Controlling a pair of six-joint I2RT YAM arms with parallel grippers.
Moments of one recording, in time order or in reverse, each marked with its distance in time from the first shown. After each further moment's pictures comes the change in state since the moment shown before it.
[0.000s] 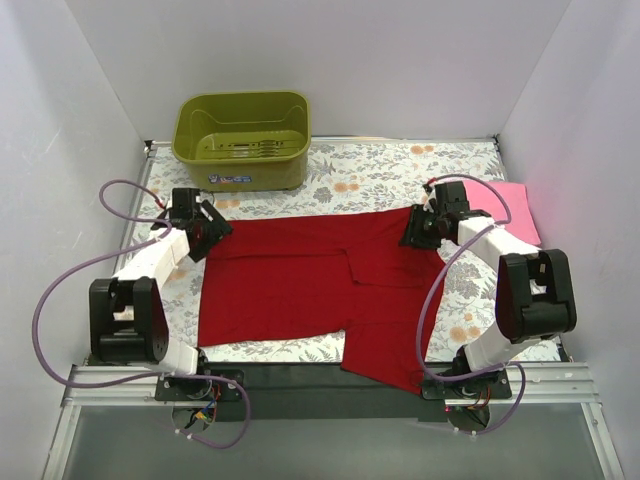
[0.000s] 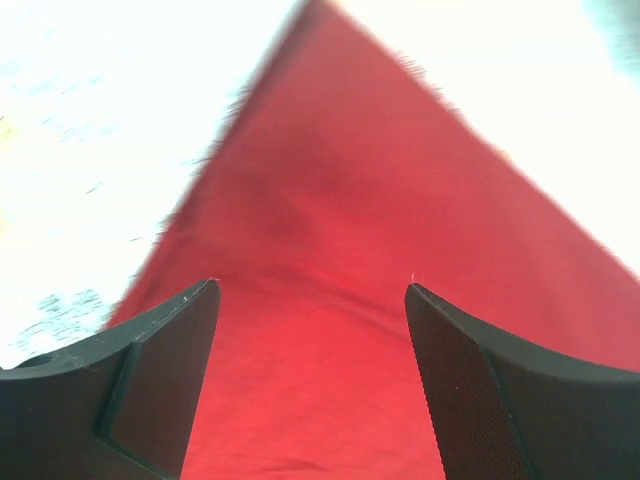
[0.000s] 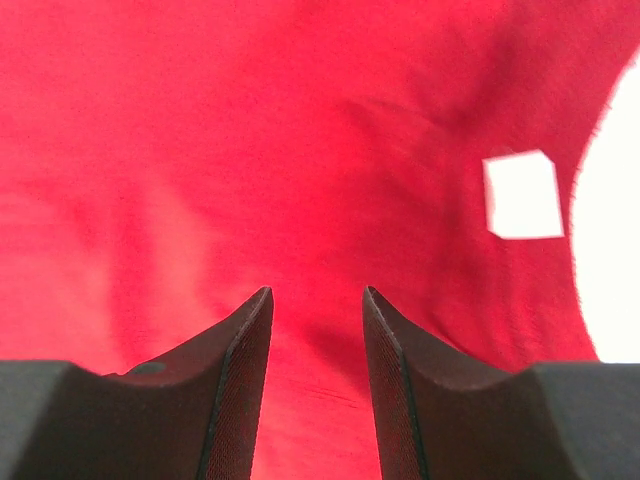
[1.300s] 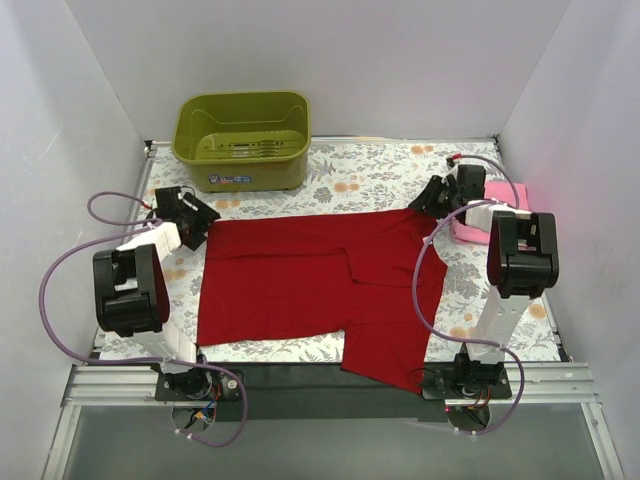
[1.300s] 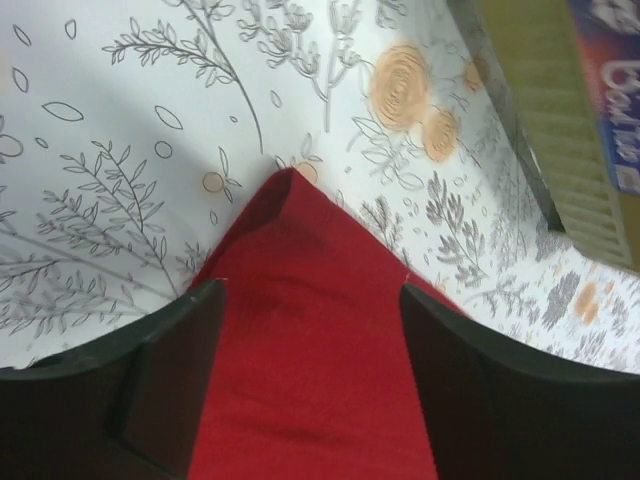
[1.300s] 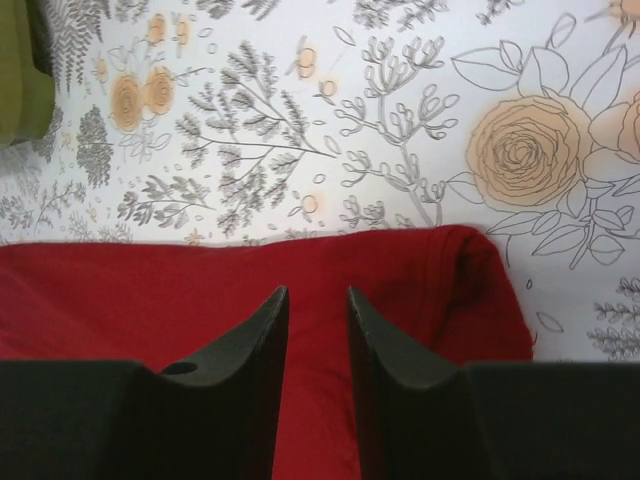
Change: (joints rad) left arm 0.146 0.184 0.011 0.364 0.186 -0.121; right arm -0.180 0.340 0.185 0.457 -0.245 0.121
